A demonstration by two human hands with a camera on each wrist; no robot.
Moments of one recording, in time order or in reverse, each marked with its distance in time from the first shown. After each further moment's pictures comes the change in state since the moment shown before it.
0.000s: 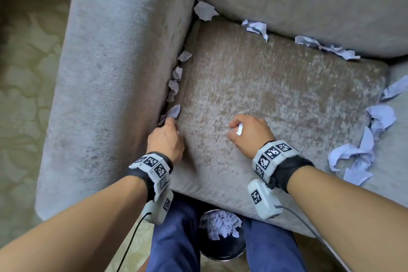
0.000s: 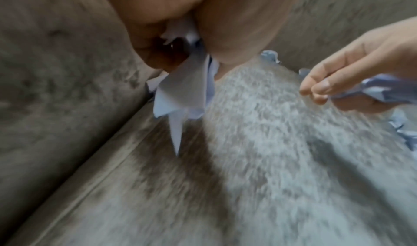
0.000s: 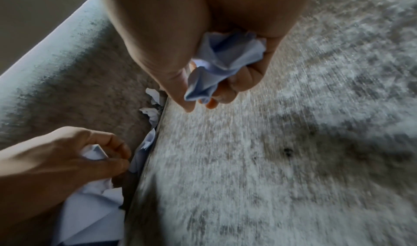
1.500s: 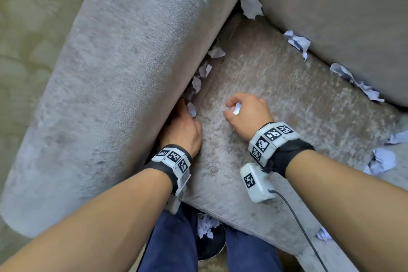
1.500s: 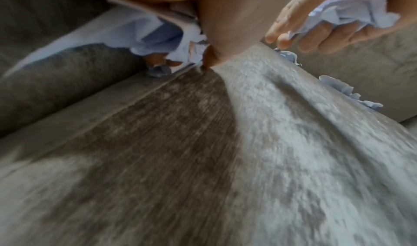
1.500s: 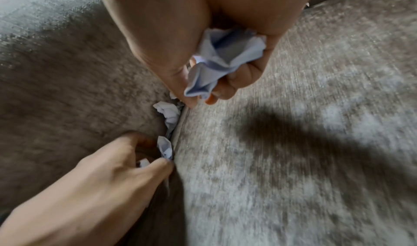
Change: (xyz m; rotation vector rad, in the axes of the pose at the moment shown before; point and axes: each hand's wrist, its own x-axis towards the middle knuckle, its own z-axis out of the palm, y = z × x) left_hand 0.062 -0.014 0.034 -0.191 0.185 -0.006; right_hand 0.077 -0.082 0.011 -0.150 0.041 -0.051
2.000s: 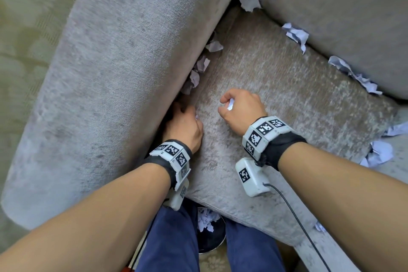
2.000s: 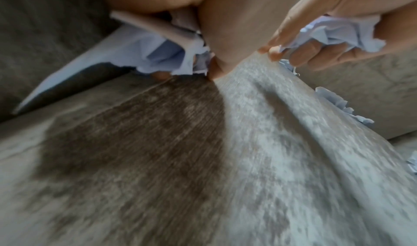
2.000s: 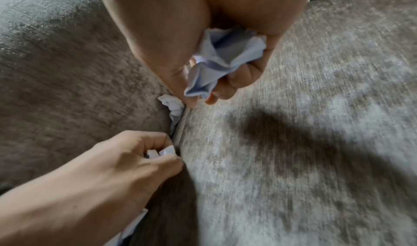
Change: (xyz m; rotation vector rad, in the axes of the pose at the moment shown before) left_hand -0.010 0.010 -0.012 -0.019 -0.166 0.031; right_hand -0.003 -0.004 0.005 -0.037 -0.009 -0.052
